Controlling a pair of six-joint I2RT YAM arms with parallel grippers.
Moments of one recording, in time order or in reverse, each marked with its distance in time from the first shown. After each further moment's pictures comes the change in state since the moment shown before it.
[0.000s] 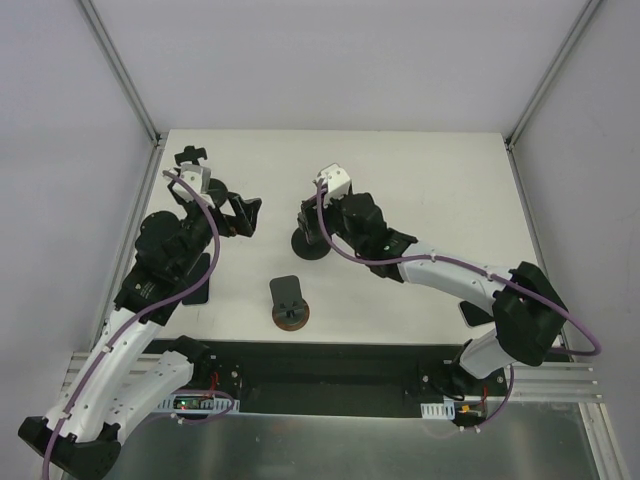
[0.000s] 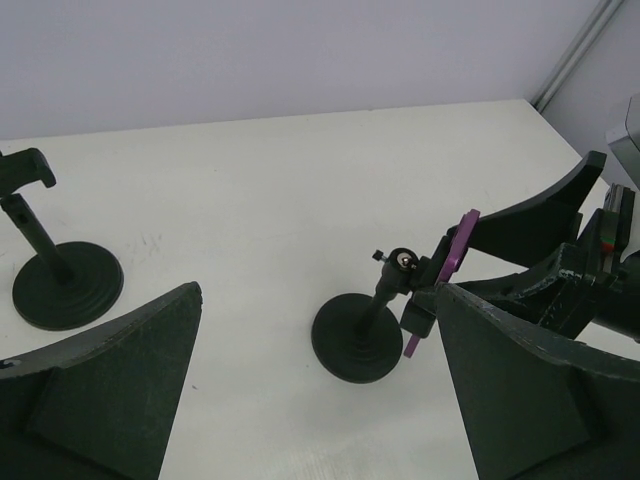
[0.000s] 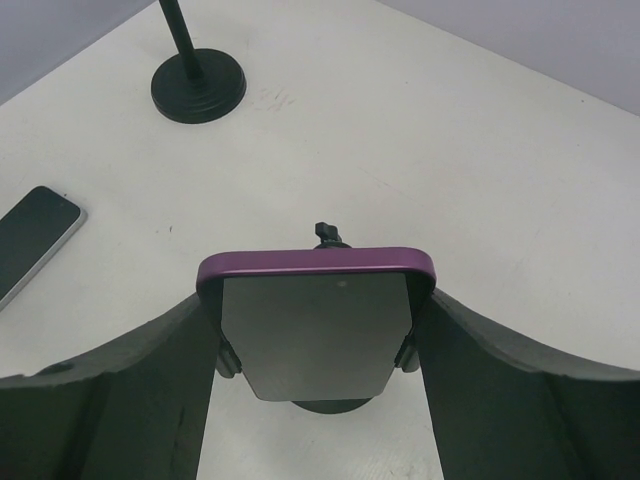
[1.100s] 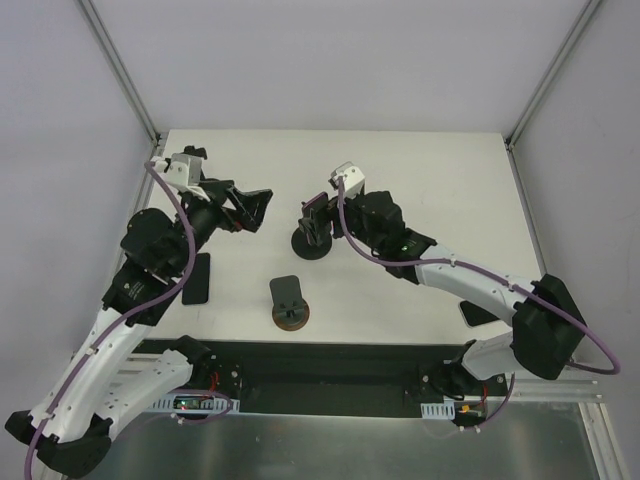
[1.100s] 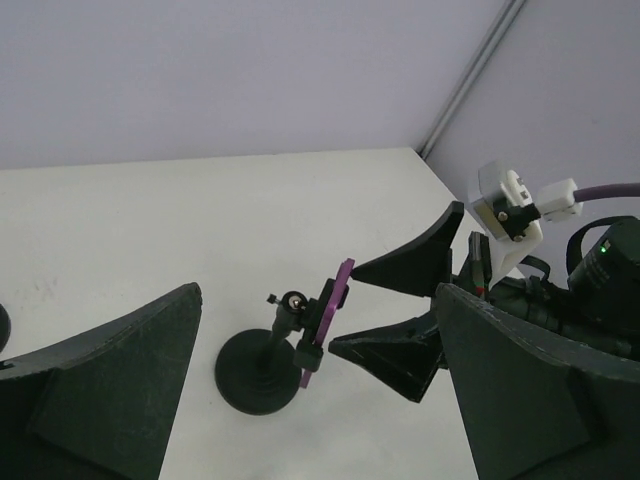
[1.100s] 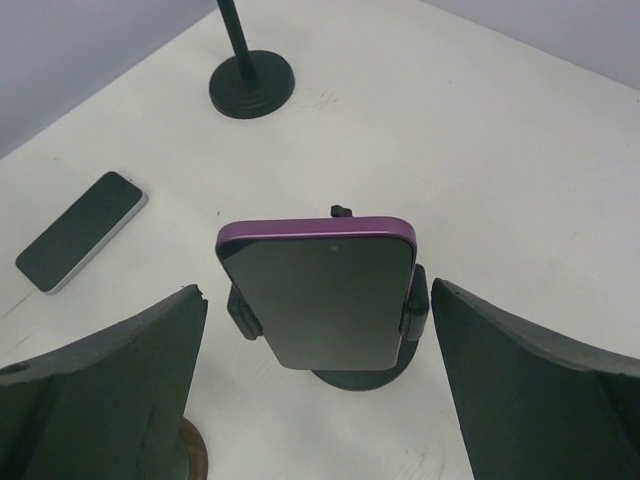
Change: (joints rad) left arm -0.106 0.032 0.127 -0.006 0.042 -0.158; right arm -0.061 -0.125 -0.069 -0.019 -0.187 0.052
